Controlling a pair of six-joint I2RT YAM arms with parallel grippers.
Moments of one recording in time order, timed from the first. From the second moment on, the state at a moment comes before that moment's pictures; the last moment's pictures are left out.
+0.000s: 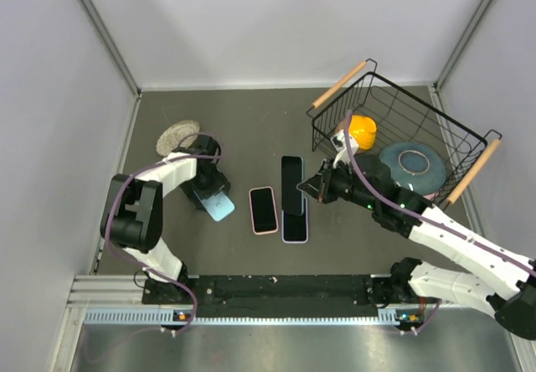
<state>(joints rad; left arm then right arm) -0.24 1.67 1.00 -0.74 -0.12 -0.94 0.82 0.93 0.81 -0.22 -0.05 0.63</state>
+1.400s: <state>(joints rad) -0.24 1.28 0.57 -0.26 0.55 -0.74 0.85 1.61 0.83 0.24 -0.24 0.90</state>
